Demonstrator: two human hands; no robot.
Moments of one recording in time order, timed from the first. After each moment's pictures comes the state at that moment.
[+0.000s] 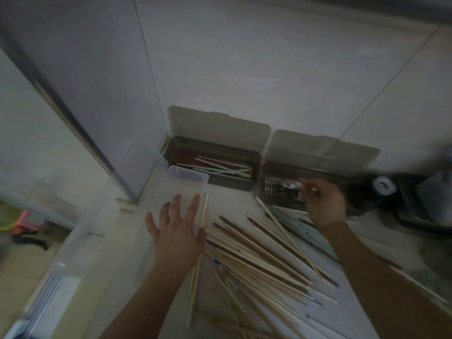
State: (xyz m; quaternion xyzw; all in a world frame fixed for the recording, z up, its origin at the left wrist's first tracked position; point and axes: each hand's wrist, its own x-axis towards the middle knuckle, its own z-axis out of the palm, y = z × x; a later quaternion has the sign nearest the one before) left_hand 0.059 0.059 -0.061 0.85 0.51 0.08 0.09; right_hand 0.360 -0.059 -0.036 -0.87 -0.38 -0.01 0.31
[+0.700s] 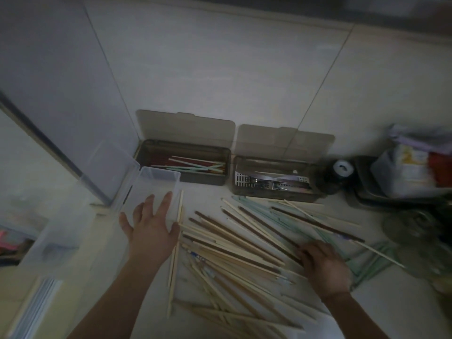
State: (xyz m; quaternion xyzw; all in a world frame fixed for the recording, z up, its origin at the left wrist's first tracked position) left_hand 0.060 0.059 -0.058 0.84 0.53 0.07 0.10; right_hand 0.316 -0.233 -0.099 -0.89 -0.43 -0.07 0.14
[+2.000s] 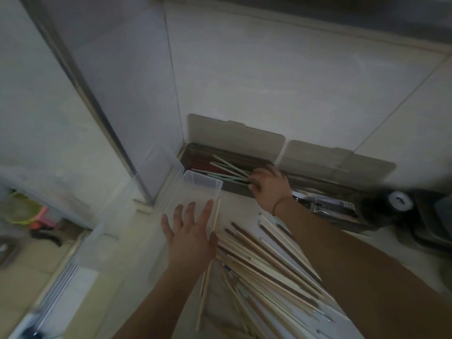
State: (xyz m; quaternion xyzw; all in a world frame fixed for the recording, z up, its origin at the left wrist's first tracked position) left_hand 0.056 0.059 -0.062 0.85 0.52 0.09 0.10; right_hand 0.304 0.065 -0.047 -0.81 -0.58 0.08 0.07
